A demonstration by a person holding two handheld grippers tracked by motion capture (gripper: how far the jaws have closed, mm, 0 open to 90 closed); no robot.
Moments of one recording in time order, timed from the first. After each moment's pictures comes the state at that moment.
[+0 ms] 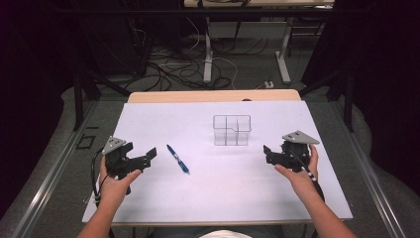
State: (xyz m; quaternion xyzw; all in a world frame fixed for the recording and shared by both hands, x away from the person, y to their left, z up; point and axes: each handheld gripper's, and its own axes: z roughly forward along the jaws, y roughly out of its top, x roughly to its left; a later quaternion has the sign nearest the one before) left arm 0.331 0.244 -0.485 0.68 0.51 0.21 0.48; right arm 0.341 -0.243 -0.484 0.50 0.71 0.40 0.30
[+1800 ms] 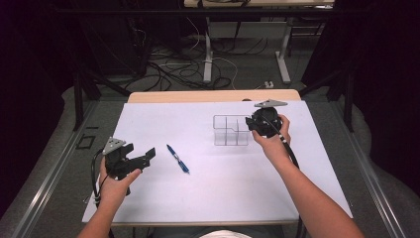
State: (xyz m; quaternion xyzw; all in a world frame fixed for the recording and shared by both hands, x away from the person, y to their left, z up) left arm 0.332 0.246 -0.489 0.68 0.53 0.21 0.47; right arm 0.427 -0.184 -0.447 0.49 0.74 0.39 0.26
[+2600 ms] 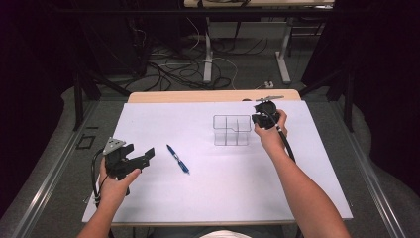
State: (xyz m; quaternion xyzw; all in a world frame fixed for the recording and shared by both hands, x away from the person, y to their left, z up) left arm 0.332 0.247 -0.491 0.68 0.53 0.21 0.46; right arm 0.476 -0.196 -0.478 0.55 0.73 0.34 0.23
